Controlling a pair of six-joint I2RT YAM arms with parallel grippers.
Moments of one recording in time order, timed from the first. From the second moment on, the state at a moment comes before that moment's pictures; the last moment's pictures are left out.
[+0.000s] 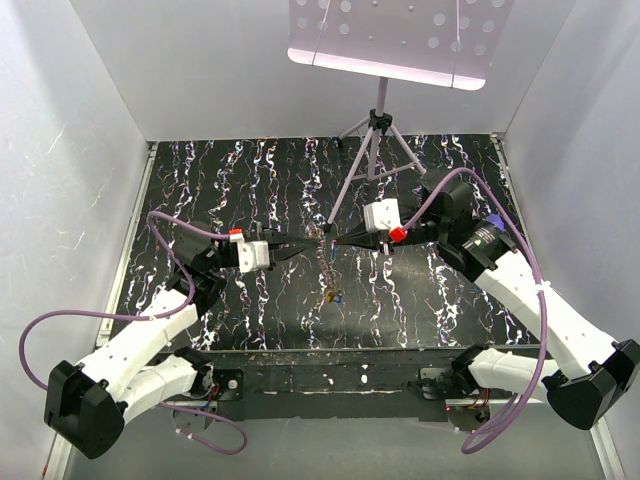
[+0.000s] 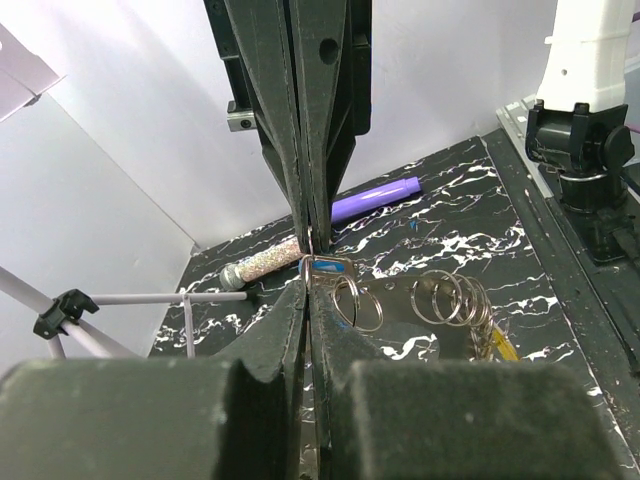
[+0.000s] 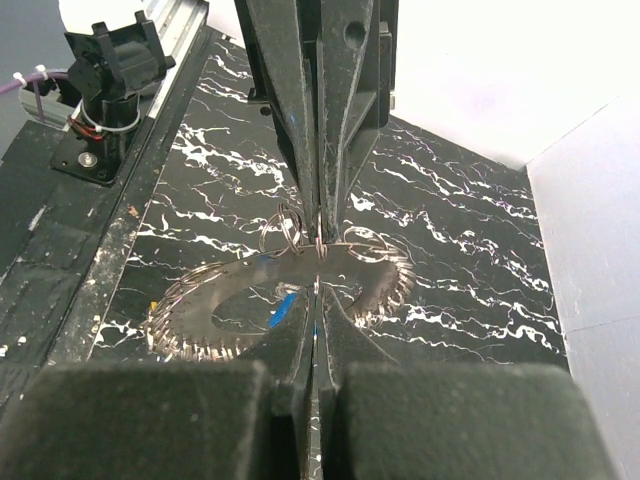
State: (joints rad) left arm -0.55 0.95 0.68 0.60 0.99 0.30; right arm 0.67 1.11 1.17 -0.34 -0.97 -0.66
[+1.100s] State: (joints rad) left arm -0.55 0.98 0.63 0.77 0.98 0.17; right arm 0.69 1.11 1.17 -0.30 -0.96 -0.67
